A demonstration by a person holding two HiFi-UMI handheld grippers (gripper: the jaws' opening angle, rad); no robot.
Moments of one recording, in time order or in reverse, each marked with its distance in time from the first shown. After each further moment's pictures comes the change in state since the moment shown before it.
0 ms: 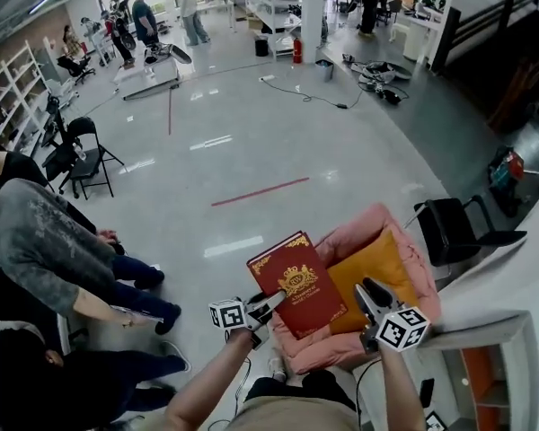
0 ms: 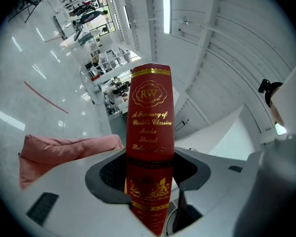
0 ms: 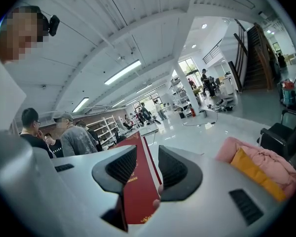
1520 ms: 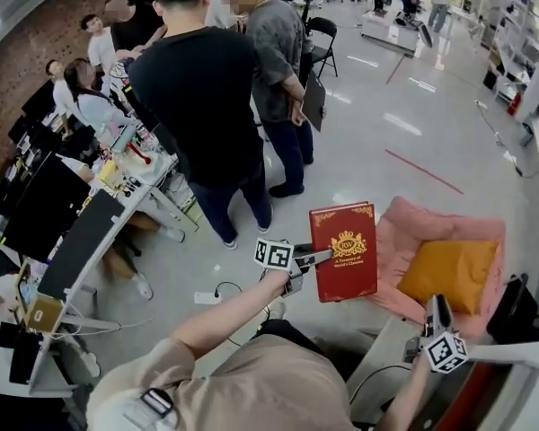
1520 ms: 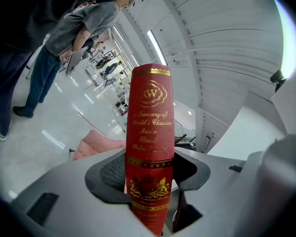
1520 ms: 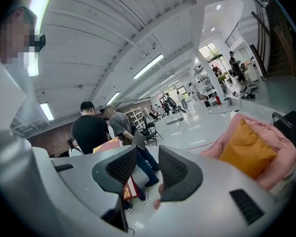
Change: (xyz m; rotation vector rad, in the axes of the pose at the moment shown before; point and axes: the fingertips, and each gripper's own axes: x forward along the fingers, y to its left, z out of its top) left arm -0.290 -0.189 -0.335 0.042 -0.397 0.355; right arm -0.309 0.074 -0.161 -0.049 0.132 0.306
